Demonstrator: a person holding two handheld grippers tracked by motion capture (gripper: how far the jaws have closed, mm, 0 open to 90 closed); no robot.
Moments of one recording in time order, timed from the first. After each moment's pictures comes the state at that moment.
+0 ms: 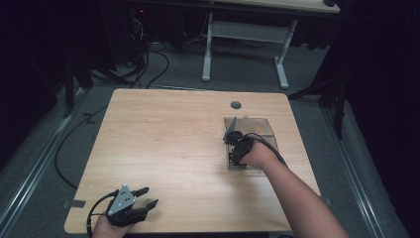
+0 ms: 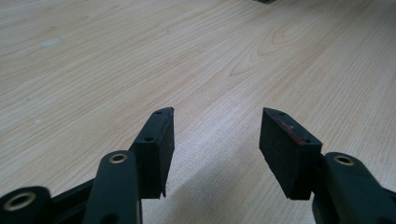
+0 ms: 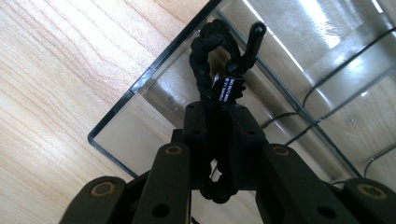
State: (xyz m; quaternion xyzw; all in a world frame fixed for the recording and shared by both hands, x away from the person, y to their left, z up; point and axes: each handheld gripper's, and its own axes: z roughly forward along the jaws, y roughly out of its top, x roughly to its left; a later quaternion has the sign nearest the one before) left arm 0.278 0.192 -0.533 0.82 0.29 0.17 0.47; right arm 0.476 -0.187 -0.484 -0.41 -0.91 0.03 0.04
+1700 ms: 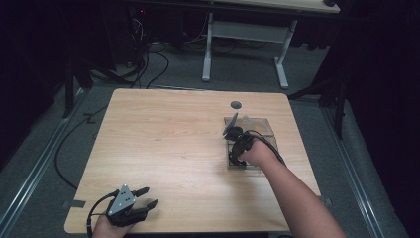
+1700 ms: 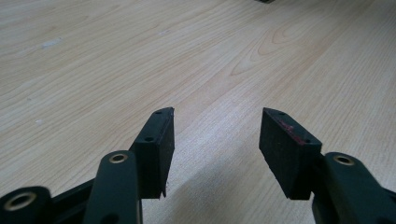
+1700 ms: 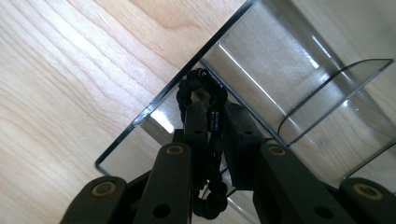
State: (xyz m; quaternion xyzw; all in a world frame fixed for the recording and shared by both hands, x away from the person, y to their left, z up) left arm 0.278 0.192 -0.533 0.82 0.29 0.17 0.47; right arm 0.480 -0.187 -0.472 -0.42 -0.91 -0.02 0.00
